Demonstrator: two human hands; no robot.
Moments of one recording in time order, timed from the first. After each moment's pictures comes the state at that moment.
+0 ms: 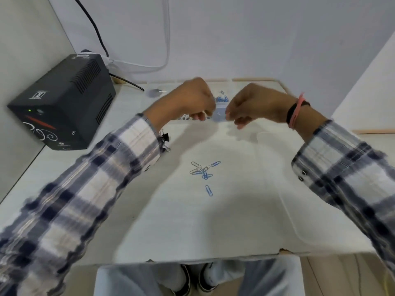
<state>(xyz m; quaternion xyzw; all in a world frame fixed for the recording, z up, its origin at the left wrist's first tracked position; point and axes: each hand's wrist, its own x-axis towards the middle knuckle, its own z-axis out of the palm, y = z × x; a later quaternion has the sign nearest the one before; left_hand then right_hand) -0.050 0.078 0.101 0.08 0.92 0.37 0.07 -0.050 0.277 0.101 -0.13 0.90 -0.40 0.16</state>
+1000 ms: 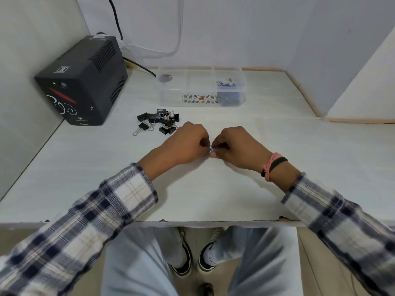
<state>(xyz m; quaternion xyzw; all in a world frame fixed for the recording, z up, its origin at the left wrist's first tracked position) 0.062 0.051 0.009 0.16 0.96 0.22 0.02 0.047 0.230 0.003 -0.30 0.93 -0.20 0.01</state>
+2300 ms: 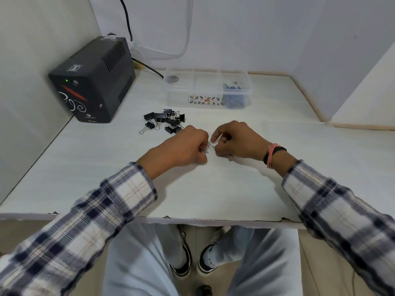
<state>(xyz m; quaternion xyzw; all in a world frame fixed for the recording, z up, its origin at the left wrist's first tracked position) 0.071 0.037 0.008 0.18 0.97 0.18 0.02 0.038 0.225 0.016 -0.24 0.92 -0.29 0.09</state>
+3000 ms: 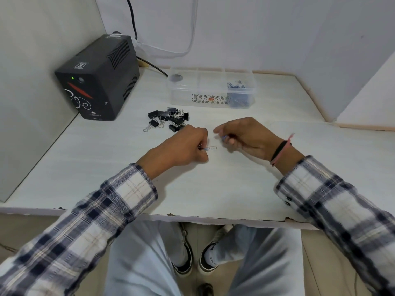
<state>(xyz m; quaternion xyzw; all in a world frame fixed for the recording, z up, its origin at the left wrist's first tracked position) 0.078 0.029 0.007 0.17 0.96 0.23 0.01 0.027 0.226 0.016 -0.05 0.67 -0.69 0.26</state>
